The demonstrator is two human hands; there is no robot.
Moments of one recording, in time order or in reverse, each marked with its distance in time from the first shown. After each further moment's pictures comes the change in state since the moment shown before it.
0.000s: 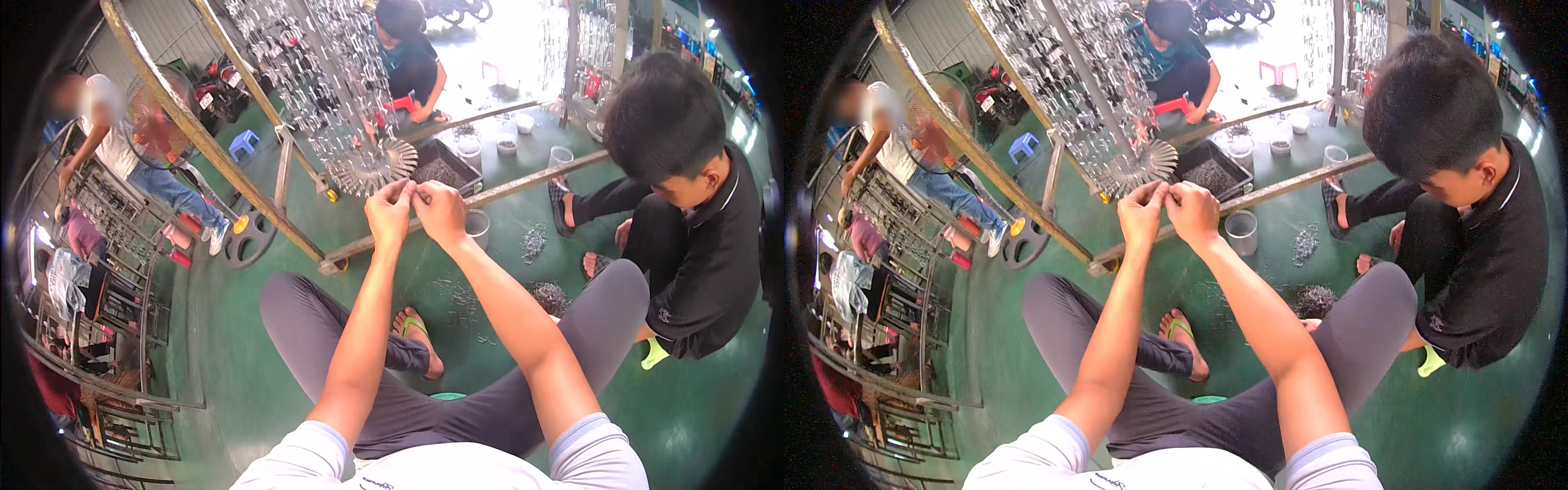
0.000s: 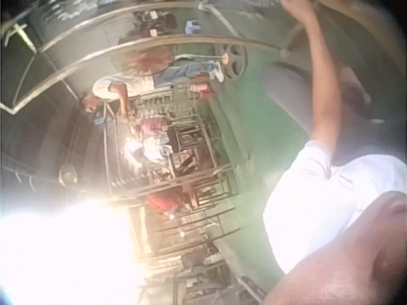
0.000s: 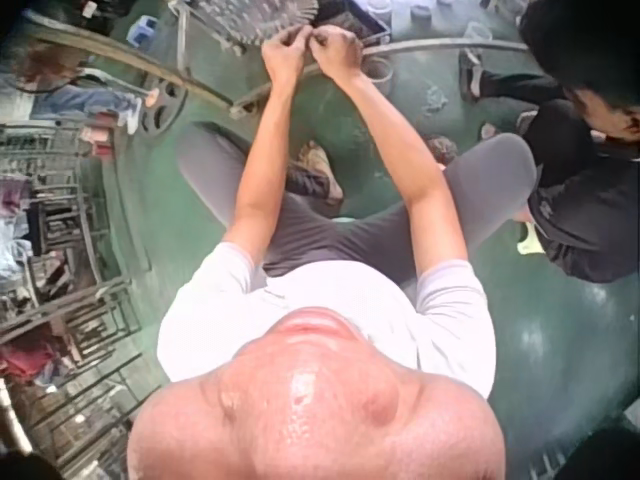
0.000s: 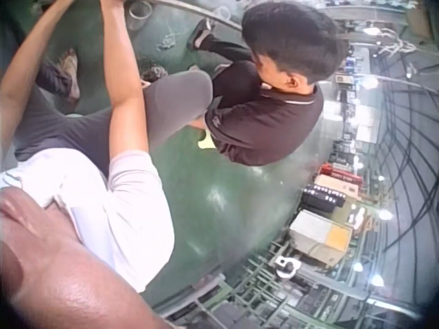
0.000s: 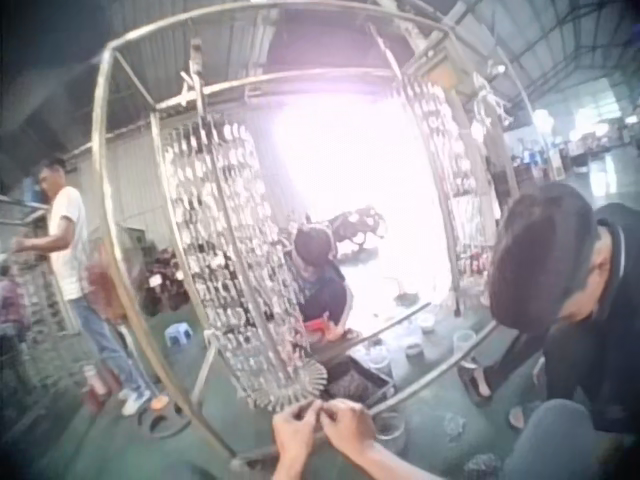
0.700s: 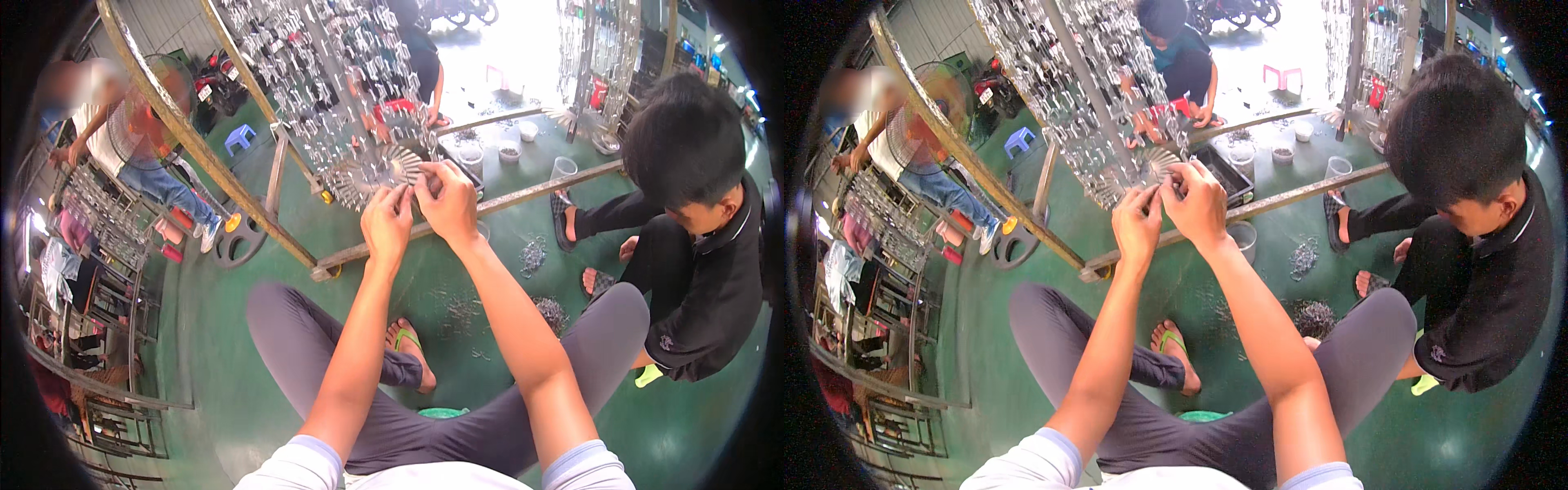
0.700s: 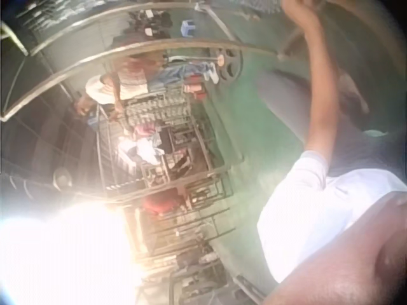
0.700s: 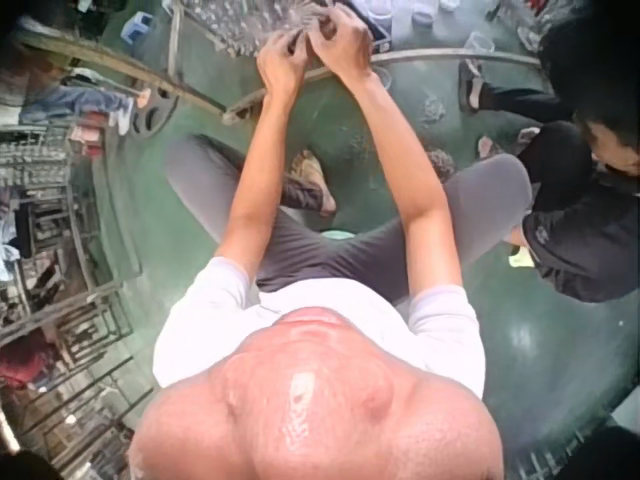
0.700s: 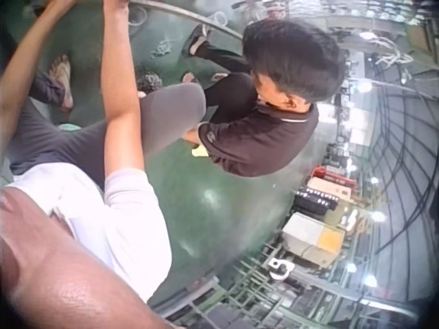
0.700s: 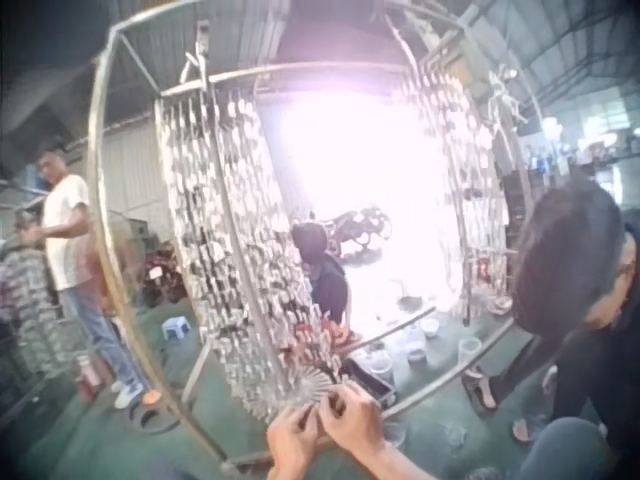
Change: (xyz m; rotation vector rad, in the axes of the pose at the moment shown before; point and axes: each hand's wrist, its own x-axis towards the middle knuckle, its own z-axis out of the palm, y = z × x) left_hand -0.001 0.004 -0.004 0.479 0.122 0.457; right_hand 0.031 -0.026 -0.022 0.044 0.080 -0.055
